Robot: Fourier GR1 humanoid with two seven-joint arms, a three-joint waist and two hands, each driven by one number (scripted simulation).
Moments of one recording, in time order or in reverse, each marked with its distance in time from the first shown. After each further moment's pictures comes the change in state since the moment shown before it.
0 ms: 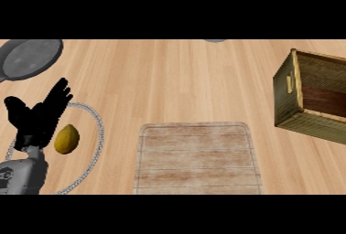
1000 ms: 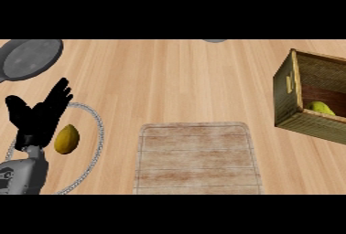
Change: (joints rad) left arm -0.002 -0.011 0.007 -0.012 -0.014 -0.004 0.020; right arm -0.062 -0.073 -0.193 0.294 -0.176 -0.256 -0.103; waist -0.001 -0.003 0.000
